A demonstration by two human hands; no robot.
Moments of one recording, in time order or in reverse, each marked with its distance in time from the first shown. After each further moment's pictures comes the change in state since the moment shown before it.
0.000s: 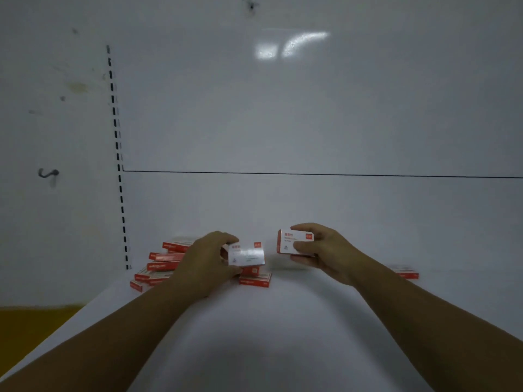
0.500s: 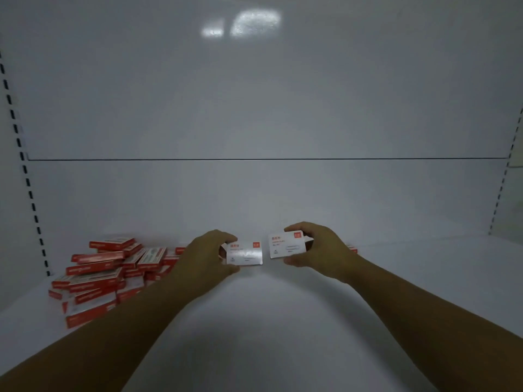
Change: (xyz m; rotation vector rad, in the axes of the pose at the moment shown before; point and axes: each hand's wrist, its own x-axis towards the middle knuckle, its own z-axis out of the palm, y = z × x) left_hand 0.013 0.054 0.075 -0.035 -0.138 0.107; right_hand -0.052 0.010 -0.077 -0.683 0.164 -0.174
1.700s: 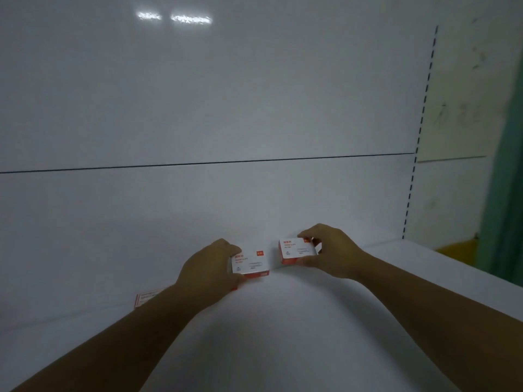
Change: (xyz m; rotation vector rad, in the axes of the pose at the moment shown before) left_hand 0.149 0.188 0.221 0.134 -0.186 0.111; right_hand 0.016 0.200 -0.261 -0.530 0.128 0.073
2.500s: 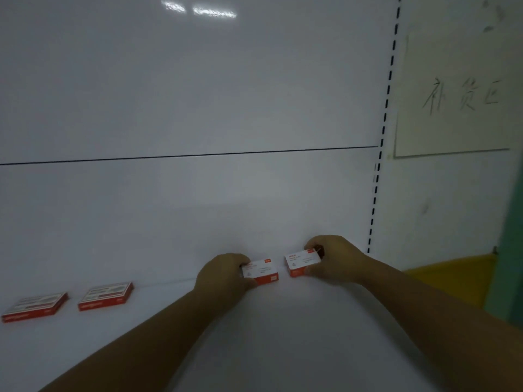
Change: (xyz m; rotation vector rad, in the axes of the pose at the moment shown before) left_hand 0.095 0.160 0.135 0.003 -0.014 -0.202; right_hand 0.024 0.207 -0.065 -0.022 -0.200 0.012
